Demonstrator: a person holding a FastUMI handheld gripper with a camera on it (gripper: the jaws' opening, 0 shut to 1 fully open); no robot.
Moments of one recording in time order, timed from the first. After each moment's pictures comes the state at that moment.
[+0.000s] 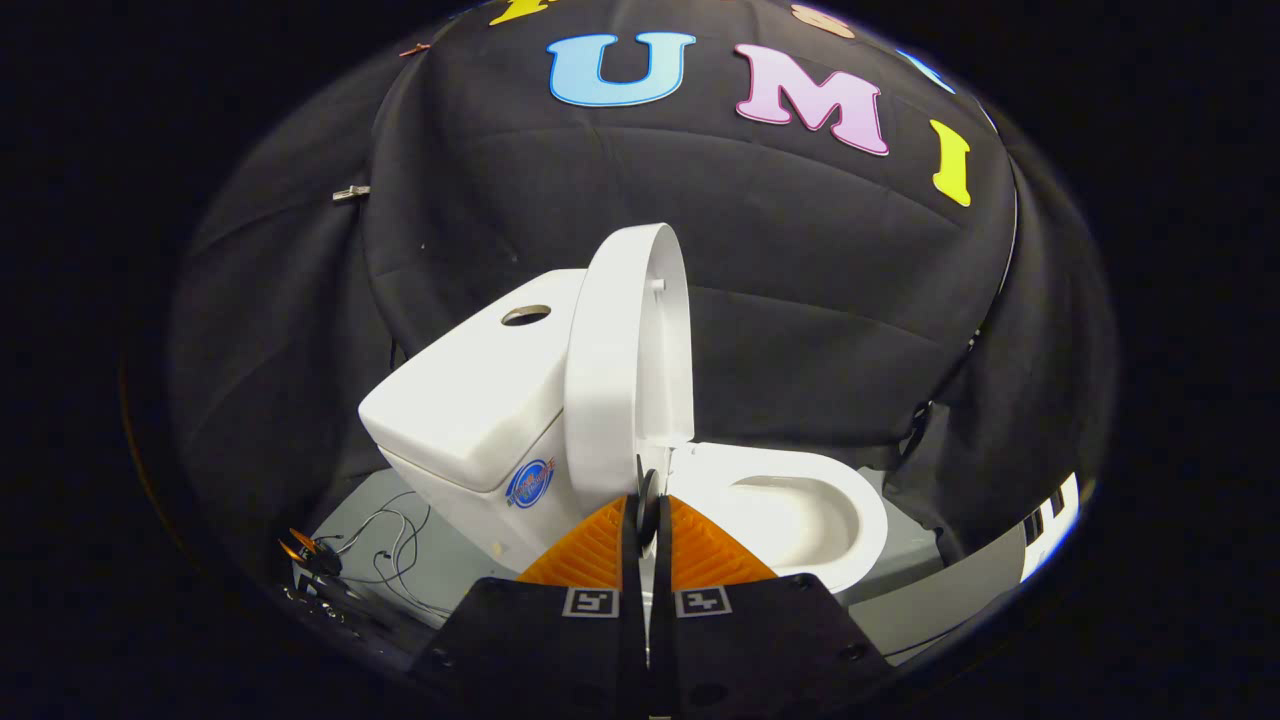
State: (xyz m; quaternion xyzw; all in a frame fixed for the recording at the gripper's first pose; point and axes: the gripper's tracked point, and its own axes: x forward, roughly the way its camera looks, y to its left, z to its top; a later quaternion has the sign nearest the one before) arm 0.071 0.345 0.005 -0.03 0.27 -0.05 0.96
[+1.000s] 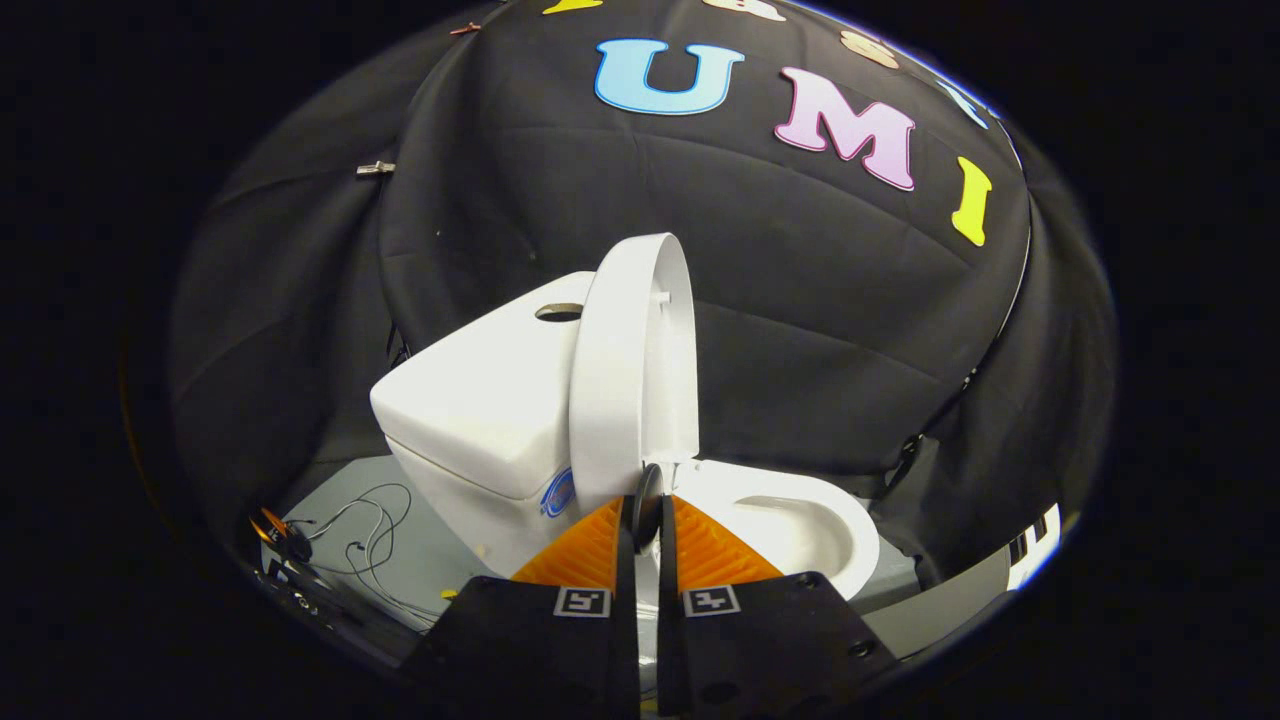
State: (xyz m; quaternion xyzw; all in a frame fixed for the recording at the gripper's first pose) arm 0.080 0.373 -0.004 -0.09 0.25 -0.05 0.96
